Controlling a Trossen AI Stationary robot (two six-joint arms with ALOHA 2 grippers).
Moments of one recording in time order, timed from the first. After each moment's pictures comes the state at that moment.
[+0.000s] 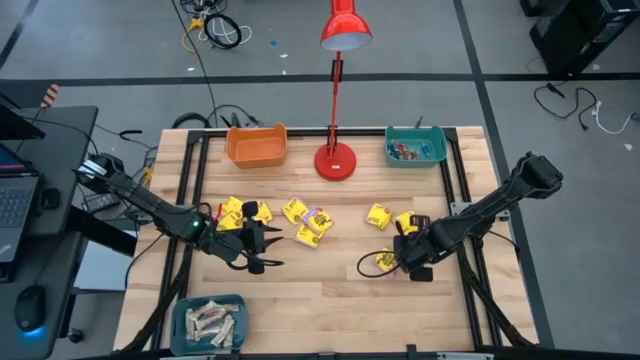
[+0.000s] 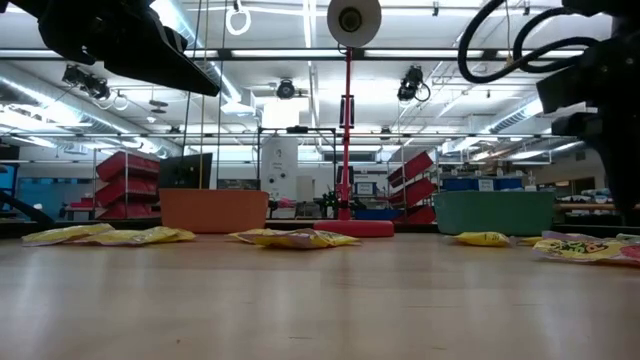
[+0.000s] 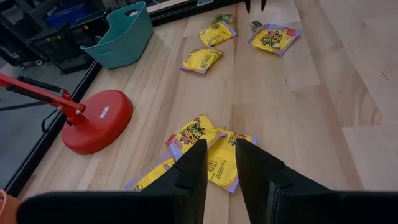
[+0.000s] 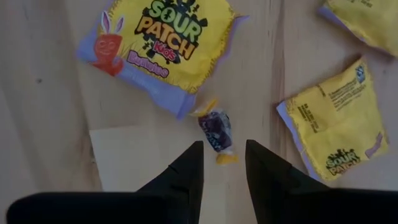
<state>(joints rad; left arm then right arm) -0.49 1.14 0.60 -0.04 -0.68 -0.09 0.50 1.39 0.78 -0.94 0.11 0.59</state>
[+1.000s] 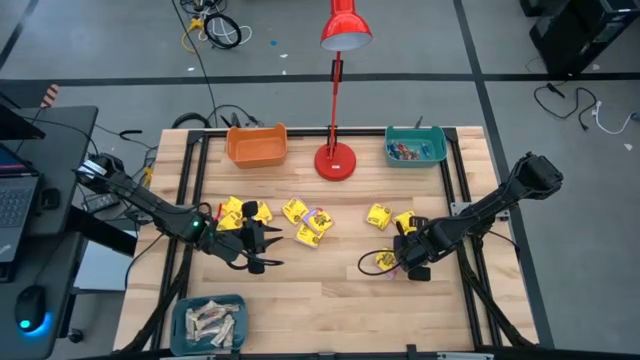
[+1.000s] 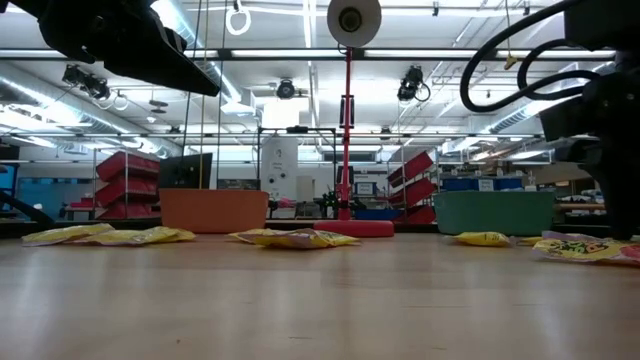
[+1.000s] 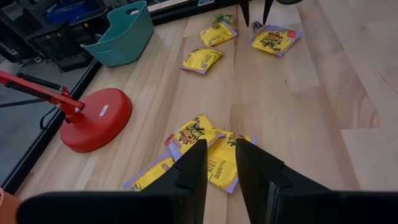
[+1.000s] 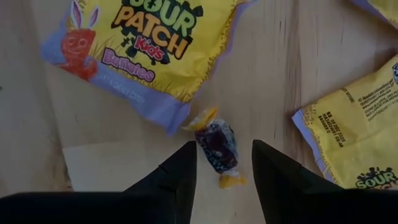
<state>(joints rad) -0.49 1.14 0.60 -0.04 -0.68 -0.11 0.48 1.39 0.66 -0.78 0.11 0.60</state>
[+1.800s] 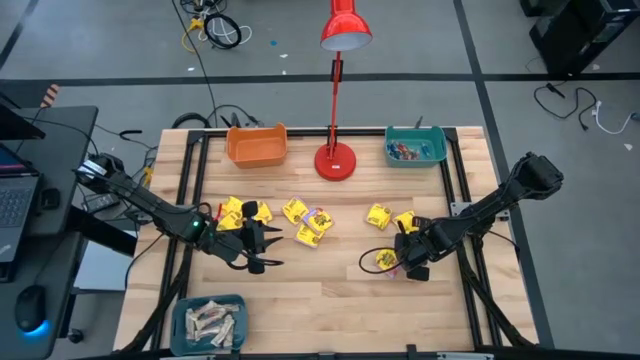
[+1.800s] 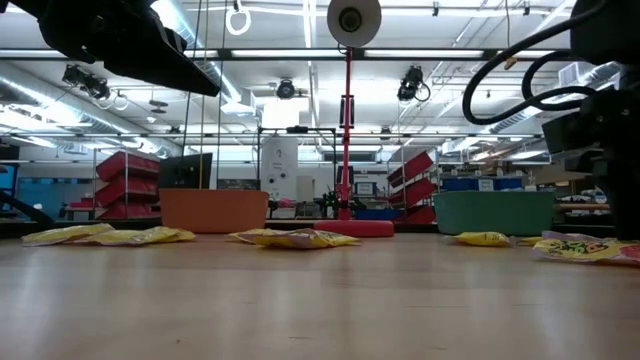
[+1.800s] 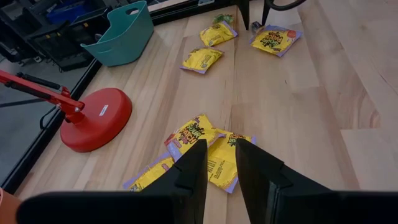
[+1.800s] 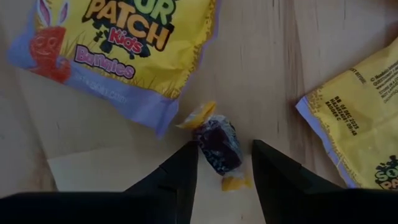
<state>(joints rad) -0.49 1.14 0.60 -0.04 -0.68 -0.11 0.48 1.39 0.61 -0.73 0.11 0.69</state>
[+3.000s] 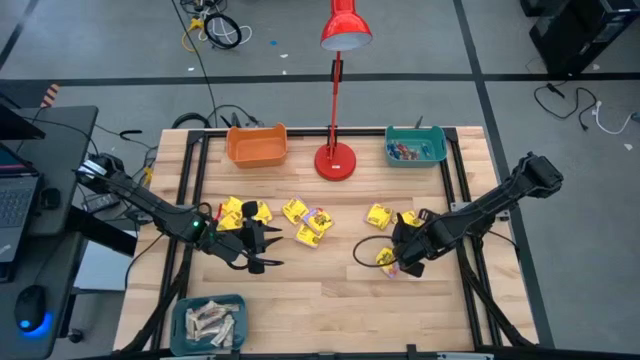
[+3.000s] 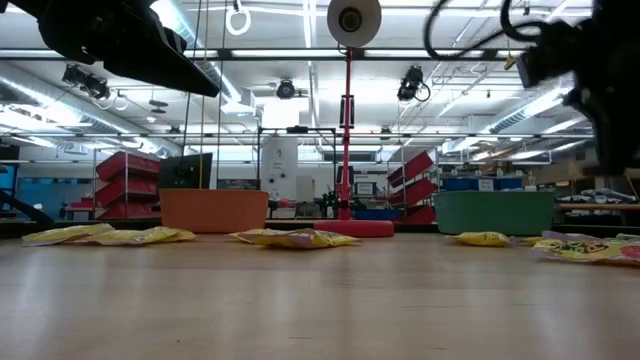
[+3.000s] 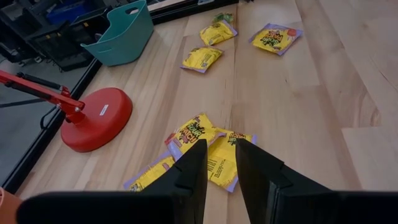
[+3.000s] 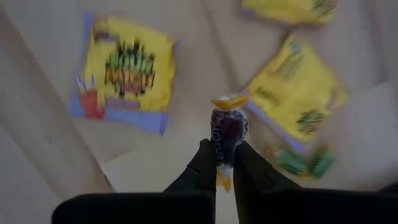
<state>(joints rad) -0.49 1.14 0.60 -0.05 -0.68 -0.10 0.46 1.39 0.91 -1.11 0.14 0.91</state>
